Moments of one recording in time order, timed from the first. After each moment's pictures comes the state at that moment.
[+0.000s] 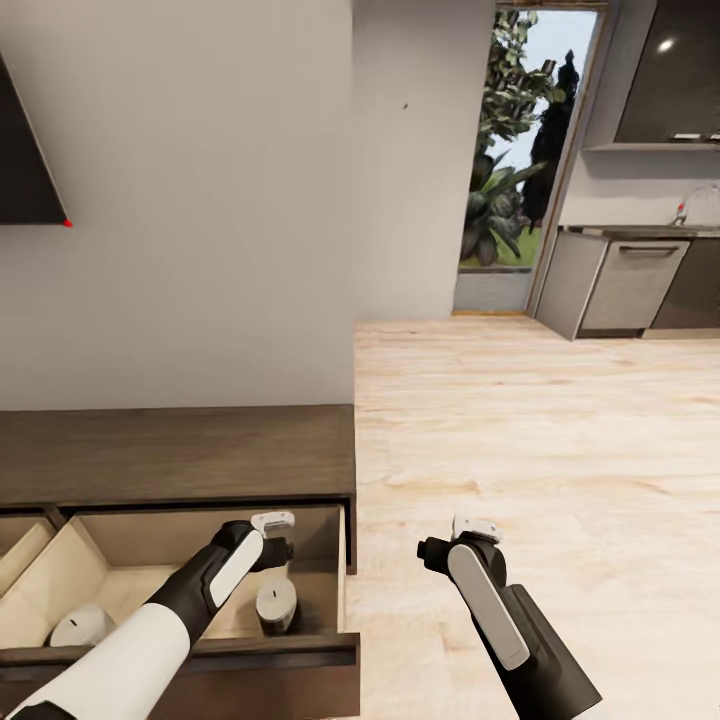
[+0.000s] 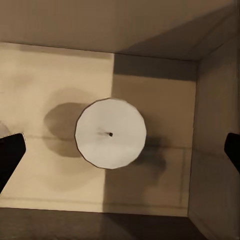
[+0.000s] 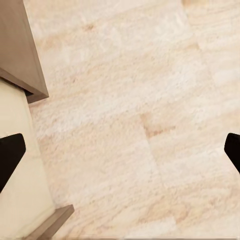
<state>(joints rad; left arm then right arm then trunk) -0.69 0.04 -0.40 -0.69 0.69 0.67 0.40 -0.42 0.05 0.31 -1.34 -0.83 0.80 -0.91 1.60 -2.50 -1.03</state>
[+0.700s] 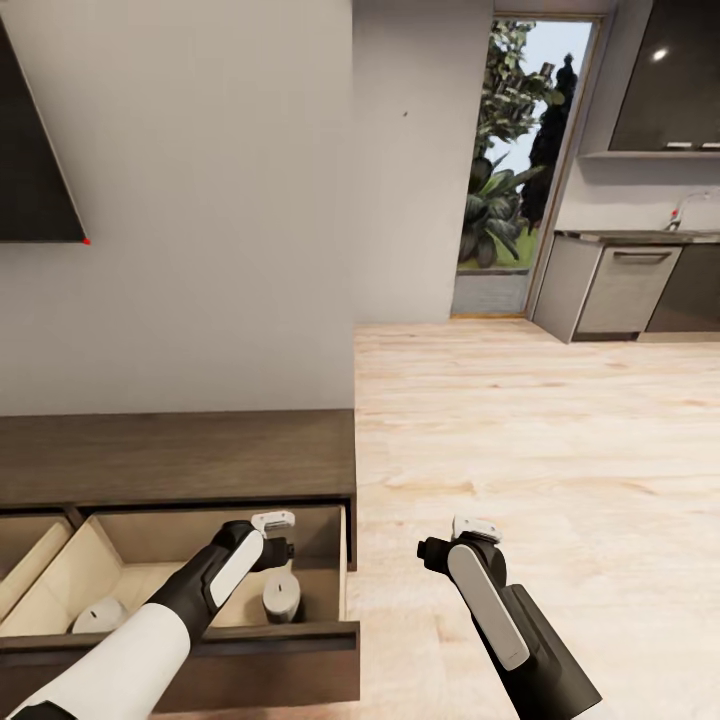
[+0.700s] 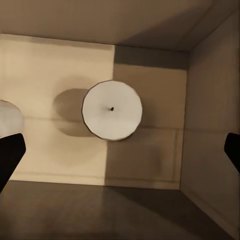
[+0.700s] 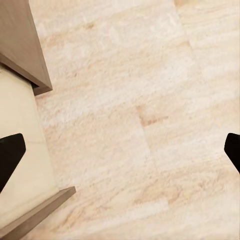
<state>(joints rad) -0.69 0.04 -0.40 -0.69 0.69 0.67 0.40 -0.42 0.05 0.31 -1.34 -0.83 0.80 -0.91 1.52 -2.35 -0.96</state>
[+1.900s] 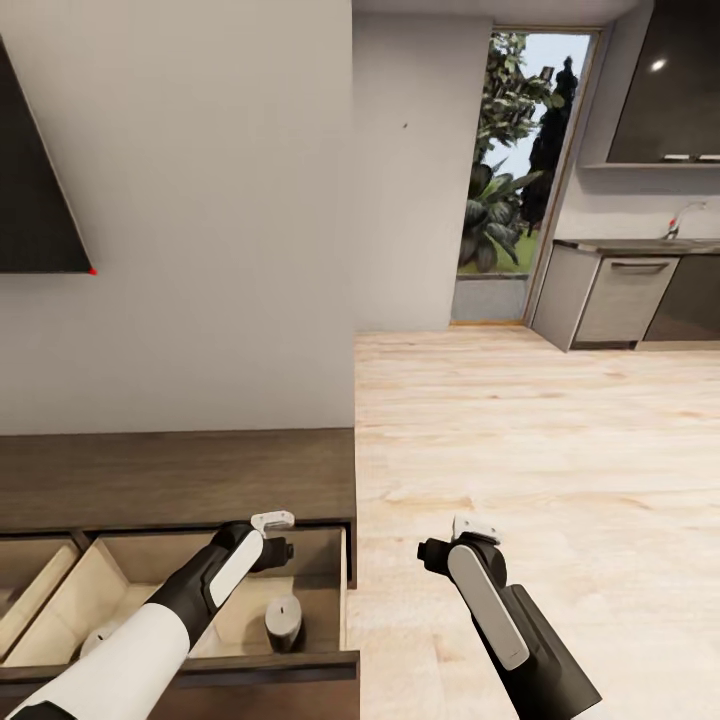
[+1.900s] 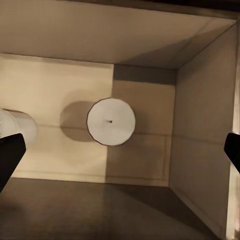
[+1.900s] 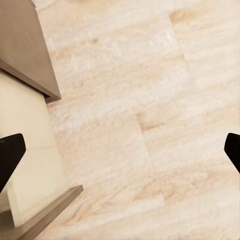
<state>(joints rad) -0.69 0.04 -0.40 -0.69 0.69 0.67 0.40 -0.42 0.05 0.31 -1.33 -0.83 0.80 -0.92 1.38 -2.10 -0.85</state>
